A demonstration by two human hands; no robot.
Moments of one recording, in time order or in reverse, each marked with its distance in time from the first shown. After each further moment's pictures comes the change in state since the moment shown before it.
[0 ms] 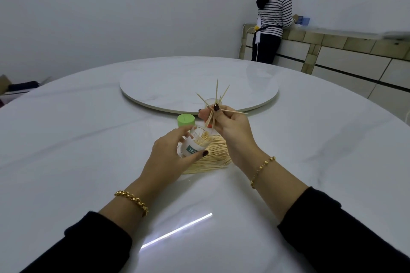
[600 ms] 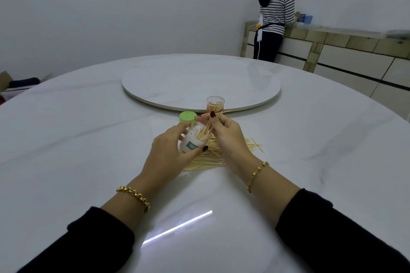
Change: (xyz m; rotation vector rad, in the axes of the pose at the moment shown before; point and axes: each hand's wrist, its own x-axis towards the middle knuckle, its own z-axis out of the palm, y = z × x) left_hand 0.001 -0.001 -0.003 0.028 0.017 -0.029; right_hand -0.003 0.027 0.005 -0.125 -0.029 0.053
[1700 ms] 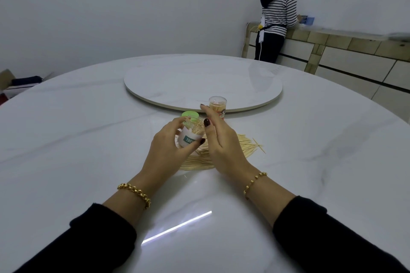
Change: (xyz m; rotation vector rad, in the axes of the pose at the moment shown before) left_hand -0.001 0.004 -0.007 -0.102 0.050 -0.038; right_hand -0.012 0.014 0.000 -0.536 -0.078 -0.530
